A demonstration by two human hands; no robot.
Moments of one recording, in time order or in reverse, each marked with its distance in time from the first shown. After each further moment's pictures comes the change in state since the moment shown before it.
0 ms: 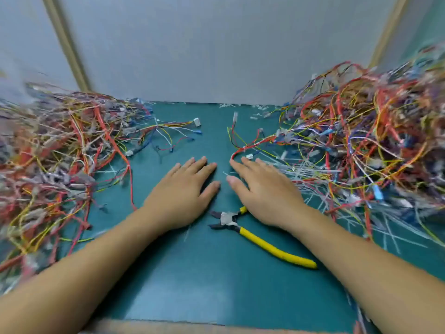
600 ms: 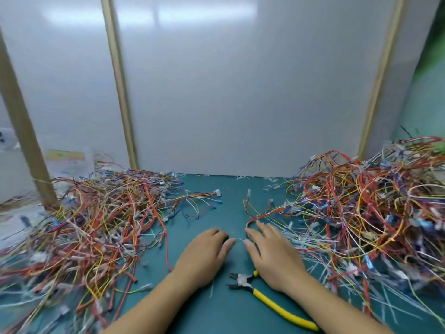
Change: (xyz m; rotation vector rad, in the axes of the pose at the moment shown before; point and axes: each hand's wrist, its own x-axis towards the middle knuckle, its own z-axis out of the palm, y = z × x) left_hand -0.014 0.011 -0.015 -0.148 0.111 -0.035; right_hand -0.004 0.001 0.005 0.048 0.096 -0.010
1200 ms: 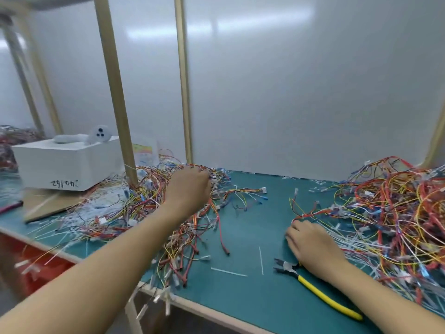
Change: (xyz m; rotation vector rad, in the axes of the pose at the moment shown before) left_hand -0.027 -0.059 -0.160 0.627 0.377 -0.172; right_hand 0.001 -0.017 -0.016 -0.343 0.114 -0.311
